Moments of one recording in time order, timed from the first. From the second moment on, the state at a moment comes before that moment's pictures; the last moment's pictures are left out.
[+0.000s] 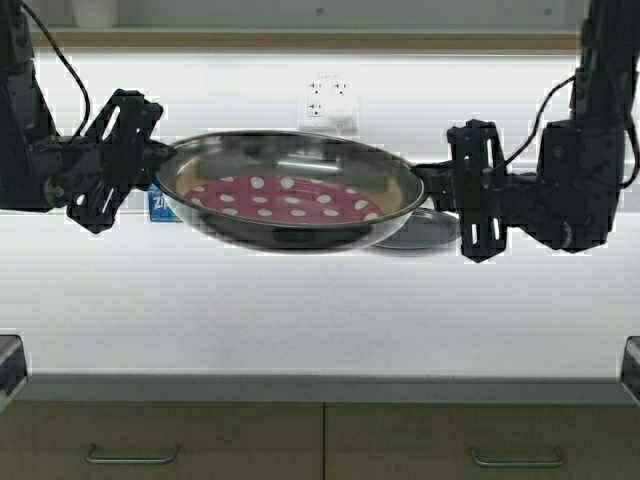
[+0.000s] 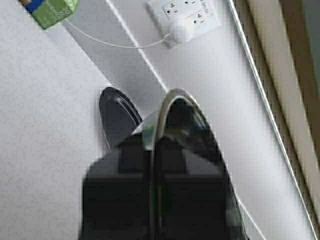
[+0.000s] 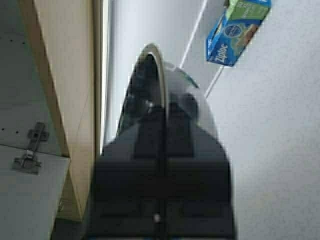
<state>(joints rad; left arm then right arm) -0.33 0.41 1.01 0.01 -1.42 -1.08 0.35 0.61 0.87 -0.29 -1.53 1.36</state>
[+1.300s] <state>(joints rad) -0.33 -0.14 1.03 0.00 -0.89 -1.02 0.36 0.09 0.91 -0.31 -1.16 1.38</state>
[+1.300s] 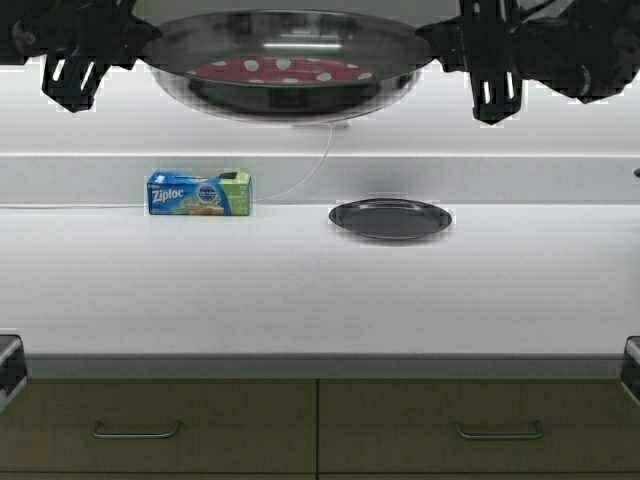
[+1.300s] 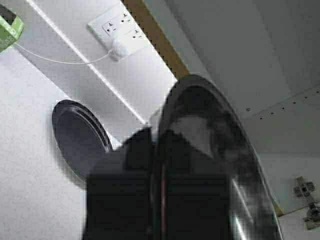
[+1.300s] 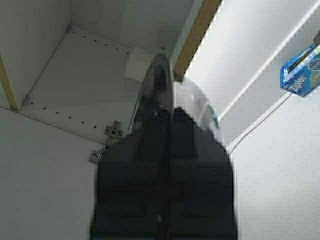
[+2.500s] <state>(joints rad) -0.34 -0.28 0.59 -0.02 -0.31 -1.01 0.37 -0.21 0.59 -0.31 -0.49 1.53</state>
